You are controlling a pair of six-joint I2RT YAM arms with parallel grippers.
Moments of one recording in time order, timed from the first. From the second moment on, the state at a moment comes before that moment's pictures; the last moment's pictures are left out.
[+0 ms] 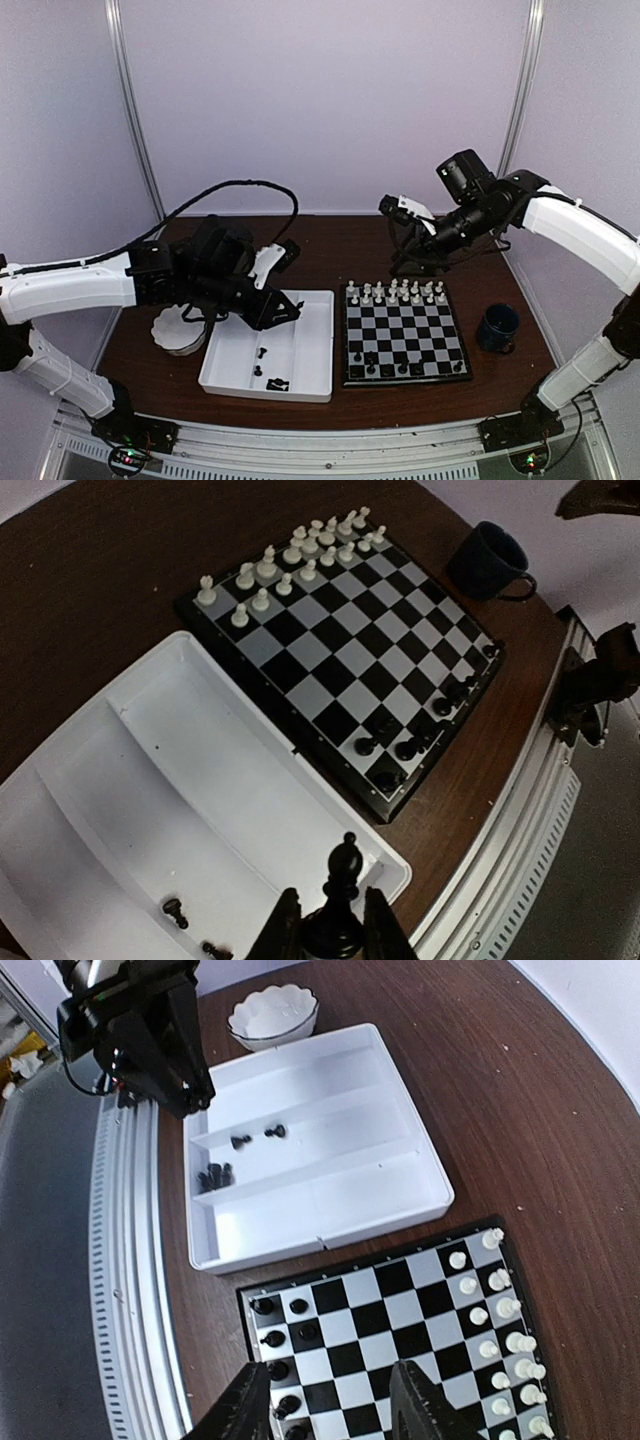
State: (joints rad) left arm -1.00 1.36 1.09 -0.50 0.12 -0.33; right arm 0.58 1.42 1.40 -0.92 -0.55 -0.49
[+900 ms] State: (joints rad) left arm -1.00 1.28 0.99 -0.18 0.33 -0.27; right arm 0.82 1.84 1.76 -1.00 -0.92 -0.25
